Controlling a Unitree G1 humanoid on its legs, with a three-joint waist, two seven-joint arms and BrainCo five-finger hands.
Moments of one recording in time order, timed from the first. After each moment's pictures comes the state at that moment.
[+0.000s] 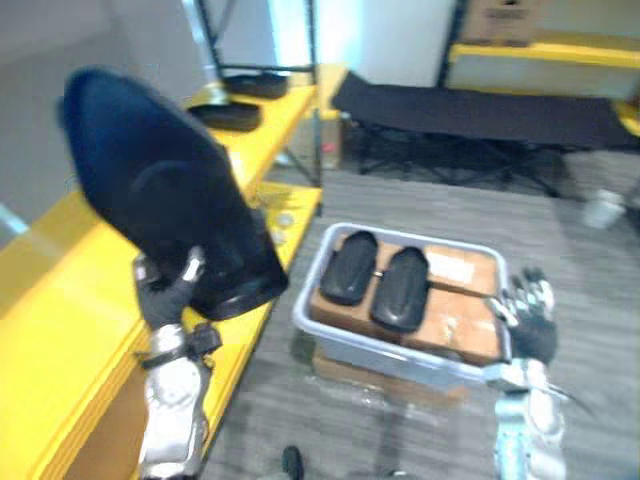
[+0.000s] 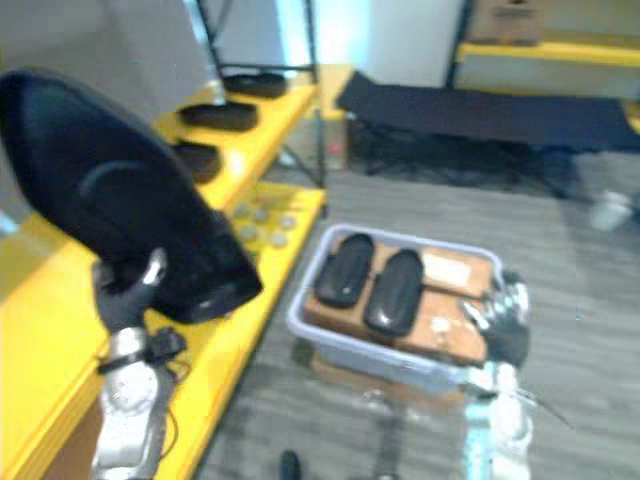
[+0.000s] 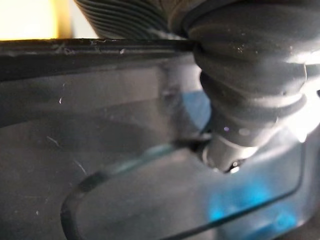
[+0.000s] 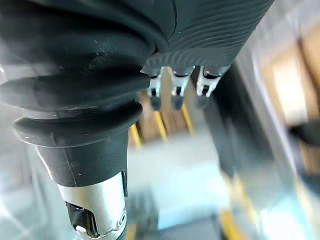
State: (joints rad) left arm 0.17 0.14 0.18 -0.36 -0.07 -0.28 0.36; right arm 0.11 -0.10 -0.19 -0.03 0.53 -0.27 0.04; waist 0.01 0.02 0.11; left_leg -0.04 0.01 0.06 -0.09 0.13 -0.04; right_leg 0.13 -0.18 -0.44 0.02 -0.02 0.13
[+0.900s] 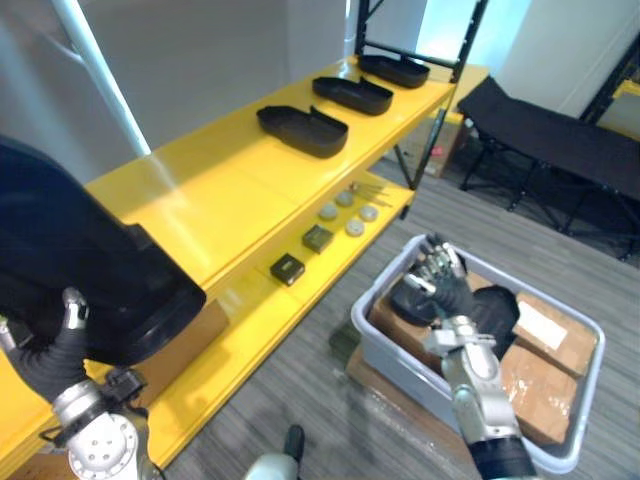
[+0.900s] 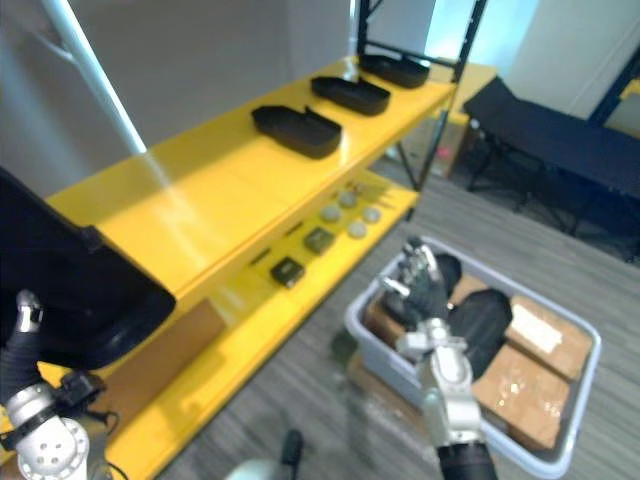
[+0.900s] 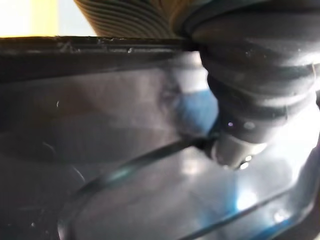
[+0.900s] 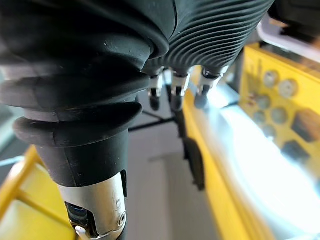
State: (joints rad) left arm 0.29 0.03 0.37 -0.39 -0.08 -0.28 0.40; right arm -0.04 -0.17 0.02 0.09 0.42 -0.19 0.06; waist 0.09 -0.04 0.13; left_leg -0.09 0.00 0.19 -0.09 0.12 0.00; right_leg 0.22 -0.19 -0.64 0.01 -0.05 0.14
